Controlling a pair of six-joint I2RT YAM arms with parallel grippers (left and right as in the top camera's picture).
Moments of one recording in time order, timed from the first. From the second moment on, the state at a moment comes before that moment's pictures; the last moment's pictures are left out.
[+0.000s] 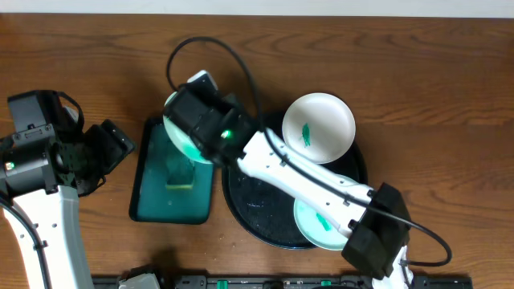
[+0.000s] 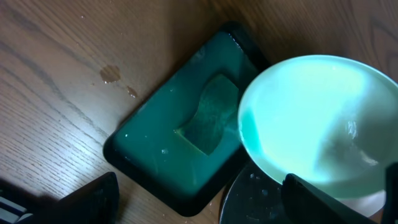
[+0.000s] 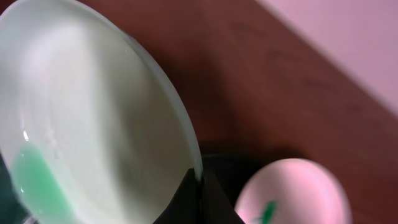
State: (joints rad) left arm 0.32 1.21 1.36 -1.34 0.18 -0.48; right arm 0.99 2.04 1.90 -0.89 0.64 0.24
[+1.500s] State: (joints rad) left arm 0.32 1.21 1.36 -1.34 0.18 -0.48; right arm 1.17 2.05 1.90 -0.84 1.05 0.06
